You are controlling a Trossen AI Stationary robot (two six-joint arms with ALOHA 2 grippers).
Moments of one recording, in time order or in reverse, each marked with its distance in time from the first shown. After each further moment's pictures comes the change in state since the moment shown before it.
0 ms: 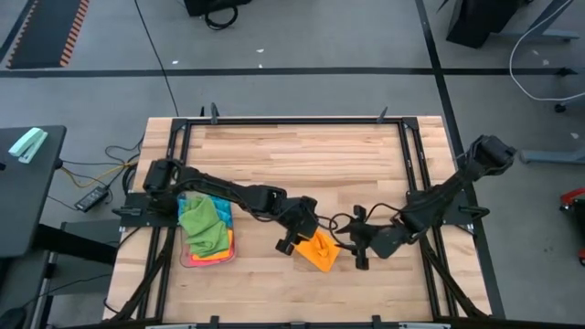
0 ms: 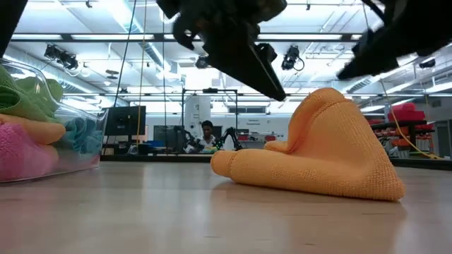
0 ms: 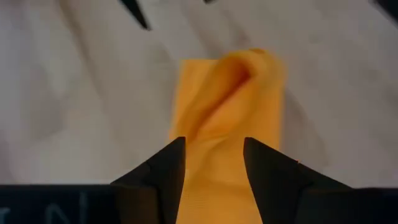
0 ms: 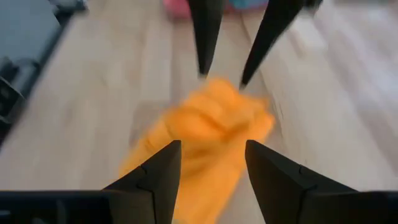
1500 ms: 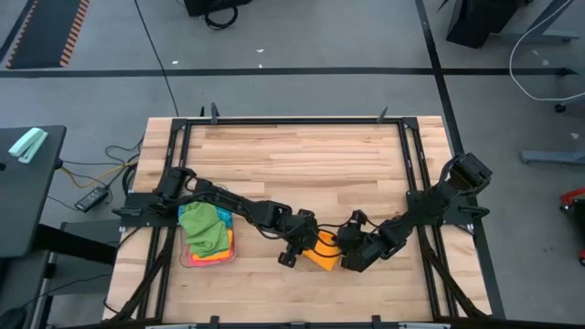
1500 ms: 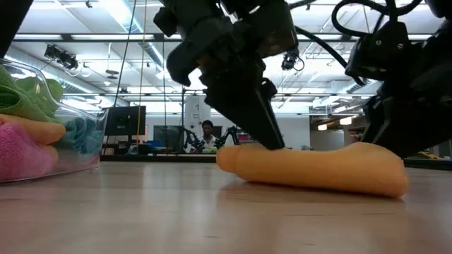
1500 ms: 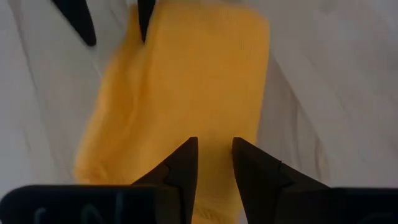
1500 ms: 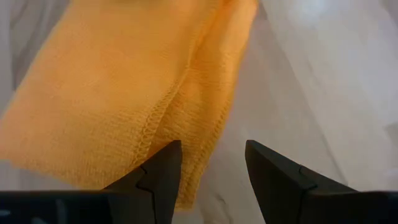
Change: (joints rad) left arm -0.066 0.120 0.000 0.051 -0.039 -0.155; right arm -0.015 0.337 0.114 -0.215 0.015 0.327
